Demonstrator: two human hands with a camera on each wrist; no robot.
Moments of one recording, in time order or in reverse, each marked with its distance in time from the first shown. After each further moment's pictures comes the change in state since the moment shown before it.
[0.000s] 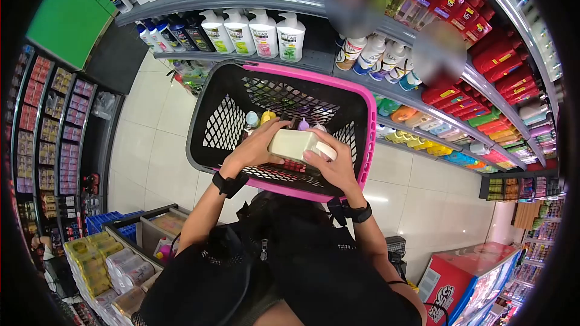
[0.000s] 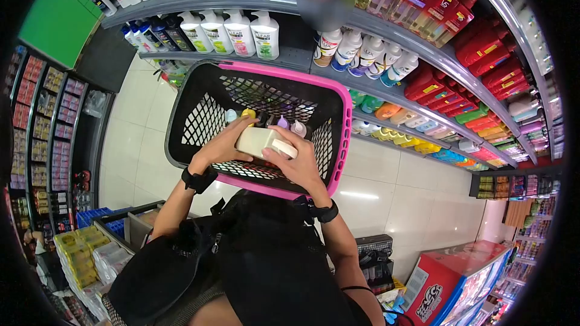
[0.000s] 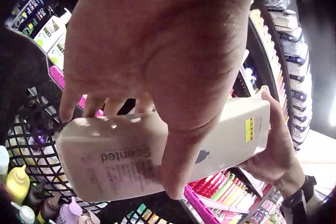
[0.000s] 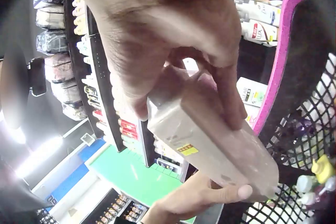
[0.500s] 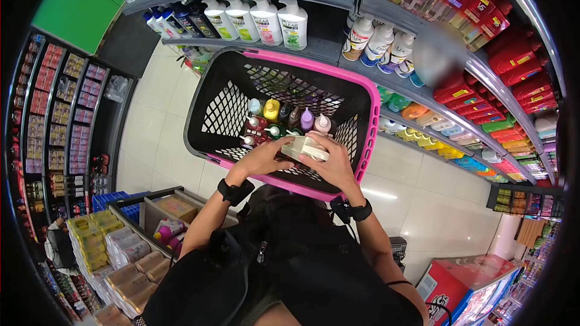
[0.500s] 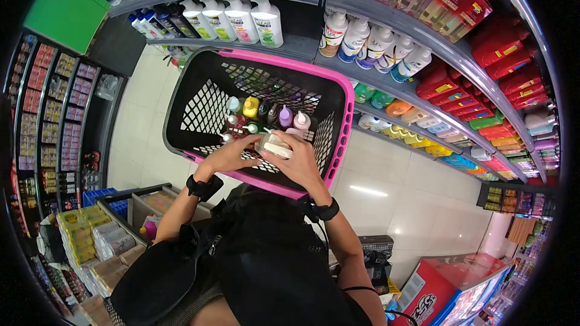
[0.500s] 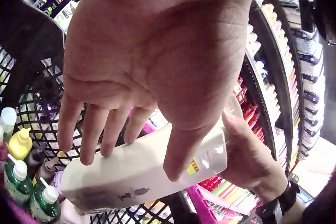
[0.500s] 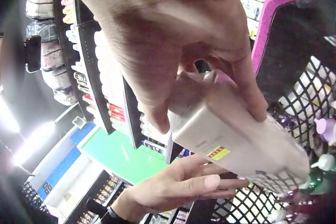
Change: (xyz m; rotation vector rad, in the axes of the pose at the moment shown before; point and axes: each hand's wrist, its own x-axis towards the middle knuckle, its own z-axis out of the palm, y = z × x) left_hand 0.003 0.014 0.067 -0.230 -0.177 -0.169; right_hand -0.011 0.044 -0.038 -0.177 -0.134 0.048
